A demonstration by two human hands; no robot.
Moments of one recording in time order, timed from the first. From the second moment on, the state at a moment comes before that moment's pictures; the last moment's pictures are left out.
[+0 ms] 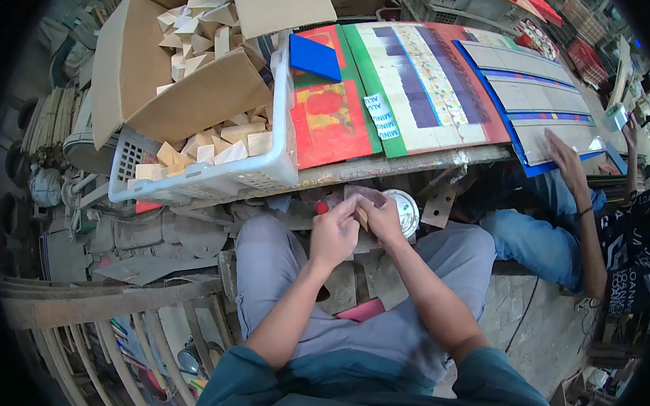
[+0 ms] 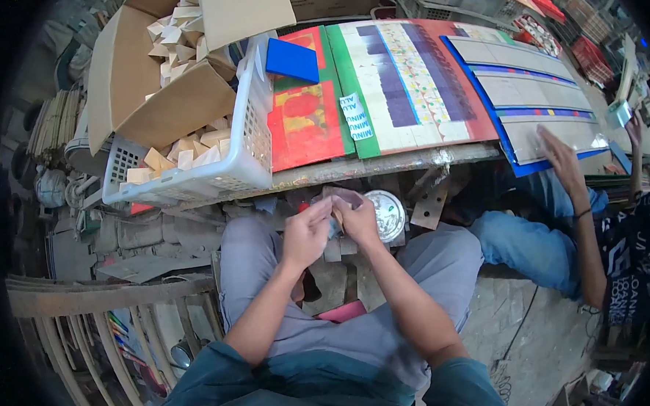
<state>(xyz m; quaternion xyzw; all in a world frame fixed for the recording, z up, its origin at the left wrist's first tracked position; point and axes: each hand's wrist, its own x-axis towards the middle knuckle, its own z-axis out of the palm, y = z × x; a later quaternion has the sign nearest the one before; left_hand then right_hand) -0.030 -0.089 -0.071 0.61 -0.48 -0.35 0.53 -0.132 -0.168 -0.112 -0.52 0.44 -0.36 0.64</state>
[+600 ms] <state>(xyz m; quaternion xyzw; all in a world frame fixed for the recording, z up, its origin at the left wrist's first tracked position) 0.035 -0.305 -0.003 0.67 -0.16 -0.30 0.66 -0.128 -0.143 -0.111 -0.56 0.44 -0.17 0.68</state>
